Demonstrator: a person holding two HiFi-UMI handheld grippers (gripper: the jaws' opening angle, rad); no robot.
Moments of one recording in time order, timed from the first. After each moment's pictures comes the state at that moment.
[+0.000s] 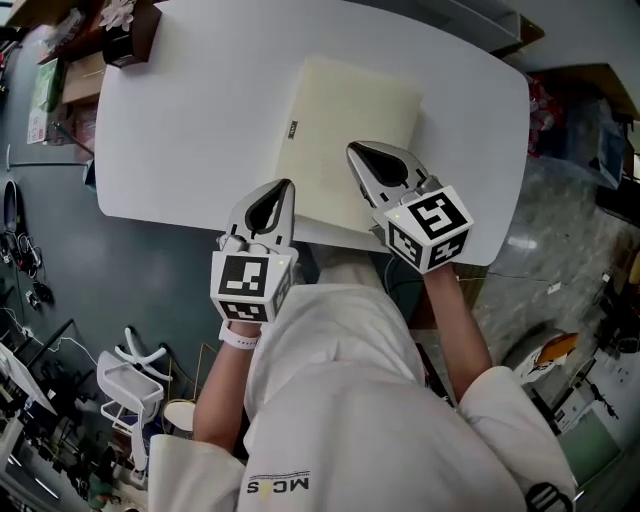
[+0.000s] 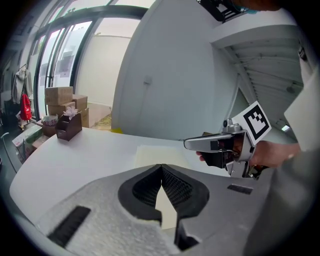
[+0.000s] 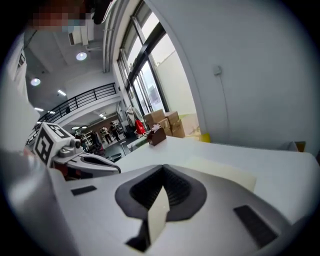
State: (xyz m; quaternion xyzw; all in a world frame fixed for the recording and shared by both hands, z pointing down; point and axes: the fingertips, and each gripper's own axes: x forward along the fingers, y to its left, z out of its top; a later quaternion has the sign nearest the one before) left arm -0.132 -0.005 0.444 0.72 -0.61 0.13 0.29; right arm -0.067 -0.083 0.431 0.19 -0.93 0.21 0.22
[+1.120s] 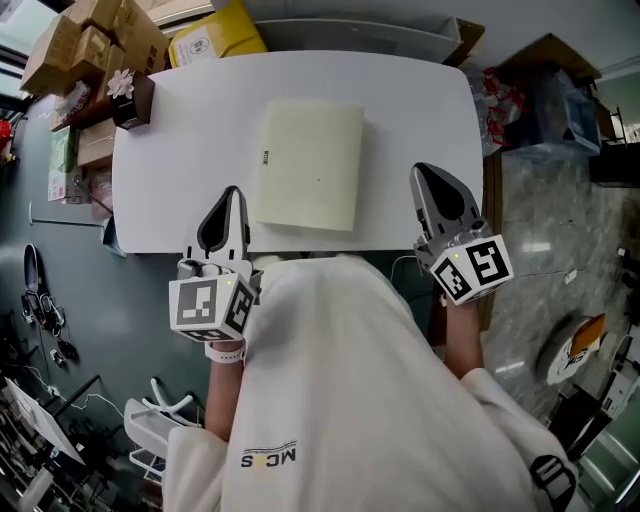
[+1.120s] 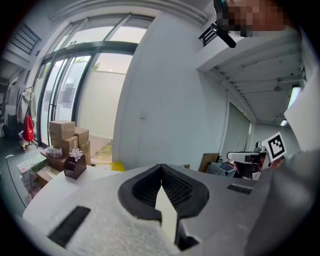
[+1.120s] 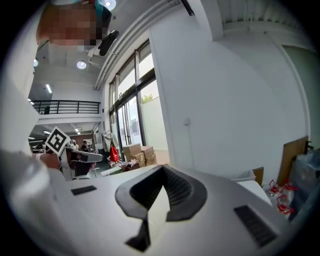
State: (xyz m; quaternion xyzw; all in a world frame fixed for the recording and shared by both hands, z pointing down) left arm -0.146 0.003 0.286 0.73 -0.66 0.06 0.16; right arm 0.107 -0.076 0.278 0.37 -0.92 0.11 0.06
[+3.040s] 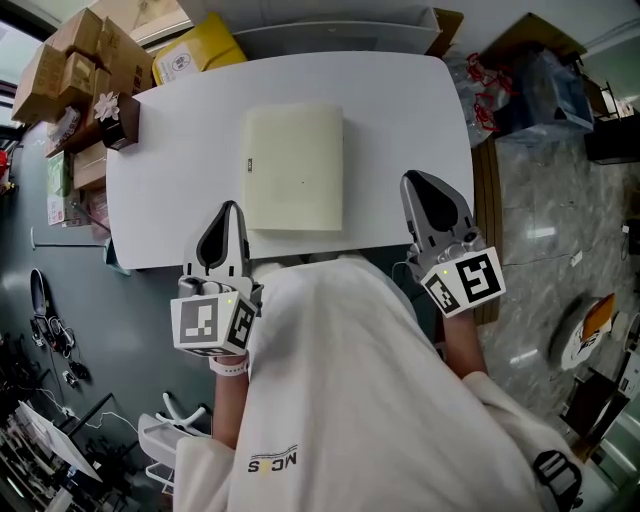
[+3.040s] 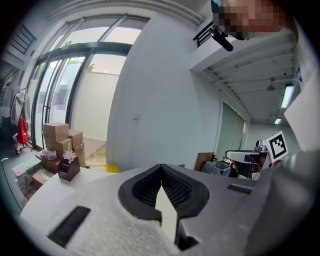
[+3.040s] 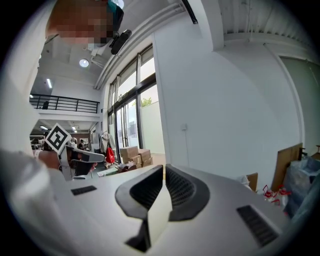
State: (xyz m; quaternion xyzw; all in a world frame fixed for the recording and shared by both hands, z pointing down) left arm -0.110 0.009 0.279 0.75 -0.64 0.06 0.15; right arm 0.132 -0.050 0.266 0.40 -0.91 0.08 0.05
